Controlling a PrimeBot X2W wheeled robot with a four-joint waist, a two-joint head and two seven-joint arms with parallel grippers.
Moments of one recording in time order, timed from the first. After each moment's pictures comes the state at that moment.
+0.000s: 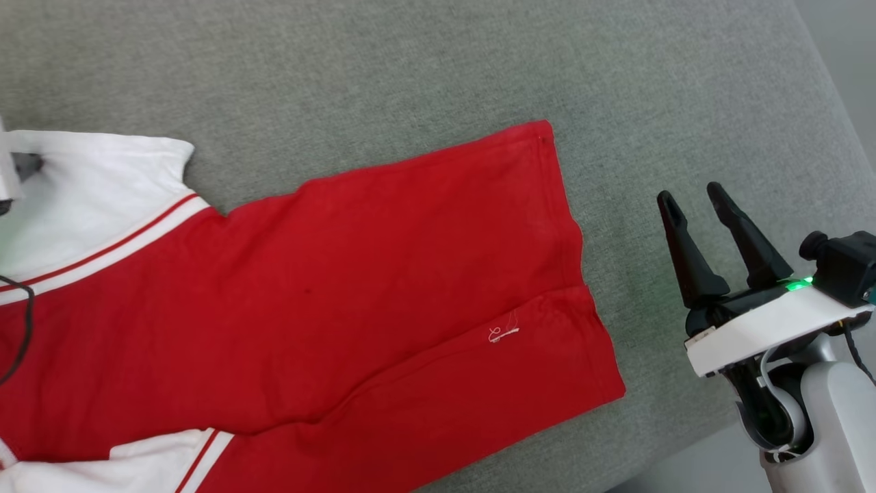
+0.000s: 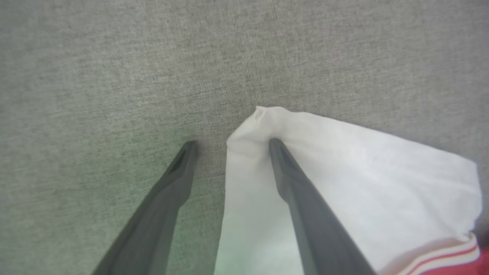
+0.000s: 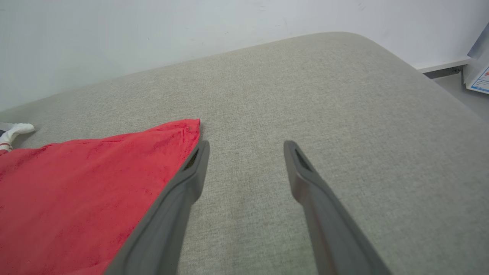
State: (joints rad) left arm -0.86 0.86 -0.41 0.28 -0.86 0.27 1.05; right arm -0.29 -0.22 0.15 0.06 0.50 0.13 -0.04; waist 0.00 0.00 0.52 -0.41
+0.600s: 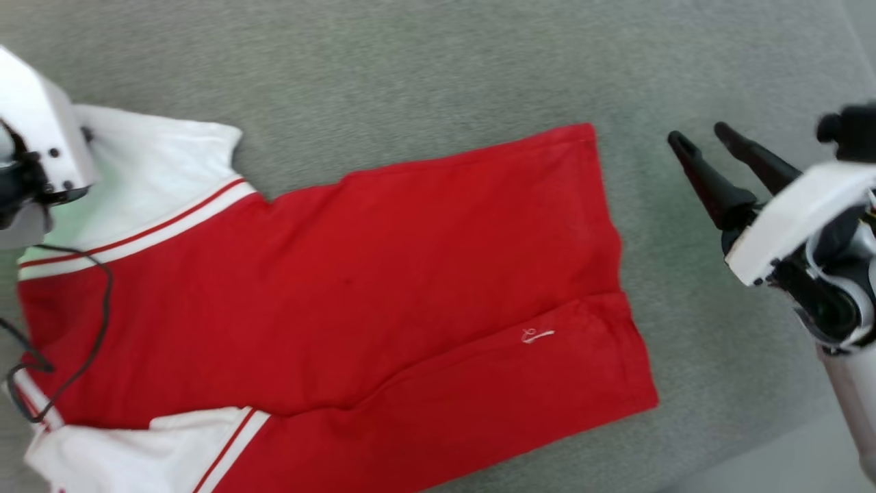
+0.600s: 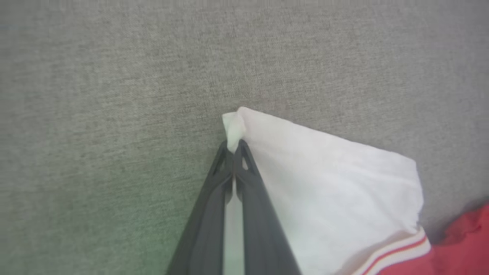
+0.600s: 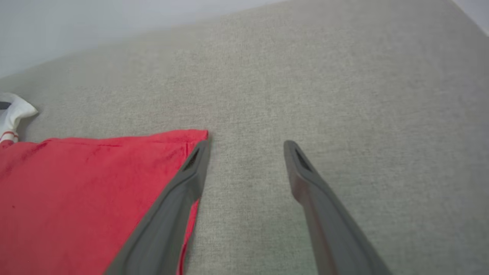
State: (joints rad) left arm -0.87 0.75 -0.39 0.27 -0.88 0.27 0.92; right arm -0.56 -0.39 0.24 0.19 0.73 0.13 0.26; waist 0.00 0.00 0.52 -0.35
